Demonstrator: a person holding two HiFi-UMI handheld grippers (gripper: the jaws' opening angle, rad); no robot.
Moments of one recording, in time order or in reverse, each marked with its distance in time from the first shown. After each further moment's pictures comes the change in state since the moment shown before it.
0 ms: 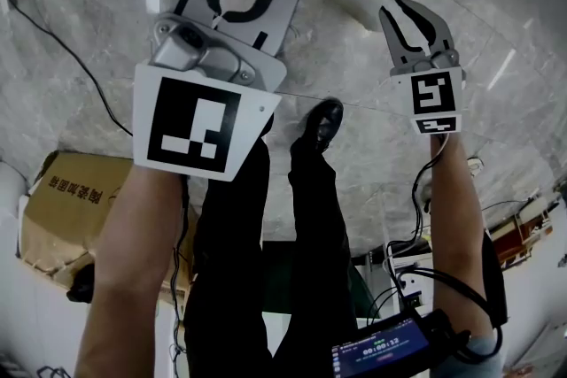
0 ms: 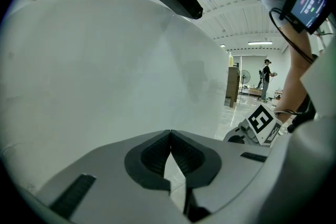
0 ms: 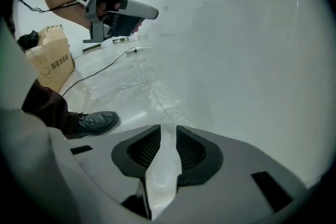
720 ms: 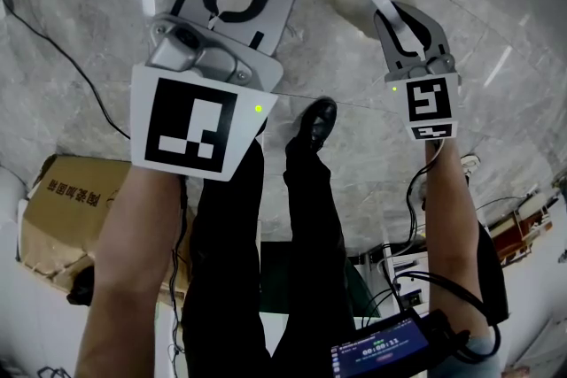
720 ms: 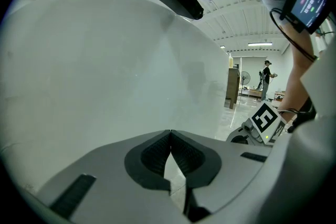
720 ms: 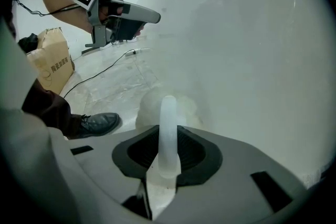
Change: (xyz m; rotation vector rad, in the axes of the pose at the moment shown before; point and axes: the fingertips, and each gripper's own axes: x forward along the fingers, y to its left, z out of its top) left arm 0.004 -0.001 0.007 -0.011 -0.013 0.000; right arm -0.012 0.001 0.004 0.019 -0.001 -0.003
